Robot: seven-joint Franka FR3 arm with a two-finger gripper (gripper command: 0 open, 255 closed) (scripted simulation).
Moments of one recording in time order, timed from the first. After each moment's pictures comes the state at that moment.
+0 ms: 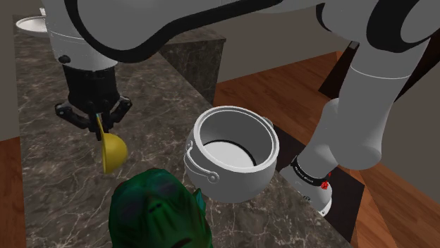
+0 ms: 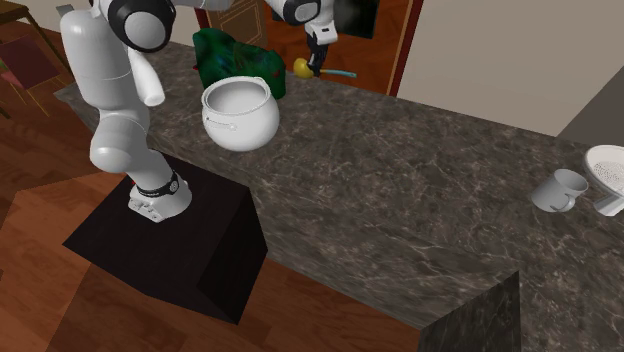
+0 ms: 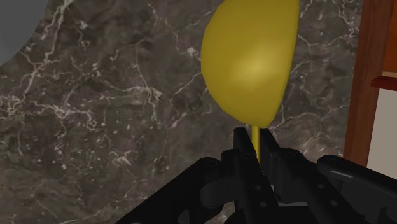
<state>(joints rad) 0.48 0.27 0.39 -1.68 0.06 2.03 1.01</state>
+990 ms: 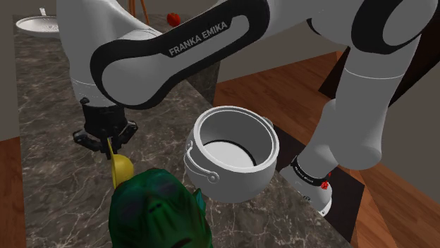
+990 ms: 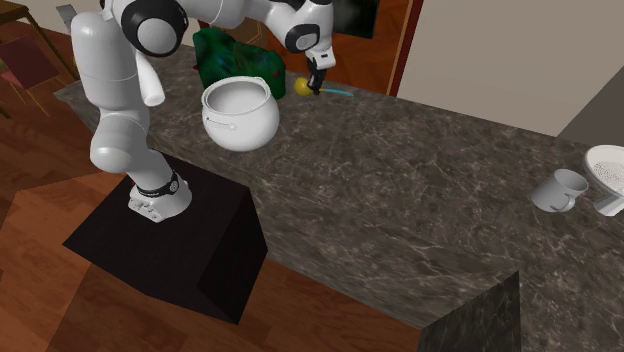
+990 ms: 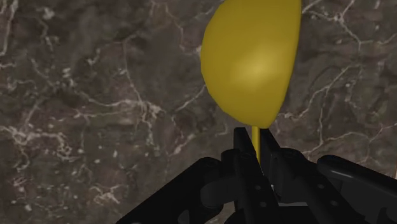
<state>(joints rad) 0.49 0.33 0.38 -1.80 0.04 2.21 1.00</state>
